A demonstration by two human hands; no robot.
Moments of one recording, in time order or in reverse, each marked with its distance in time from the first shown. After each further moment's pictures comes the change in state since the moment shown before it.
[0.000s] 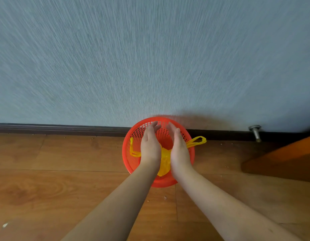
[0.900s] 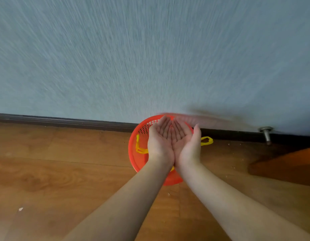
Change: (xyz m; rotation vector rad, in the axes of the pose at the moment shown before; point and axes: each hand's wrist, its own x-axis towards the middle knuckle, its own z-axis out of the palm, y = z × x) left_hand -0.013 0.033 0.019 -0.822 0.066 -0.352; right_hand -0.006 -0.041 0.014 0.680 0.122 0.253
